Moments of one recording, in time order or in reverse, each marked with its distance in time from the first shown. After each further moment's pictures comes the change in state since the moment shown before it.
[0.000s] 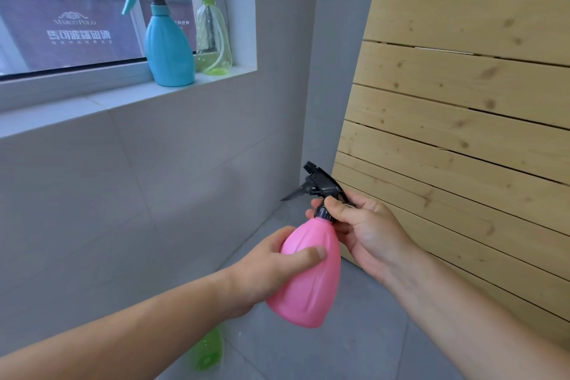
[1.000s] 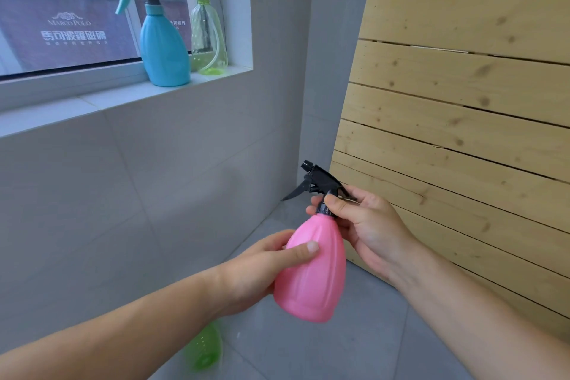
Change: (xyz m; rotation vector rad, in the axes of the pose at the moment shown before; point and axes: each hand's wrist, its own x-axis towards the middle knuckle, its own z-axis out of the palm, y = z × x) left_hand 0.004 -0.006 -0.006 -0.111 -0.130 -0.061; right_hand 0.001 -0.003 -0.008 -0.059 -0.010 -0.032
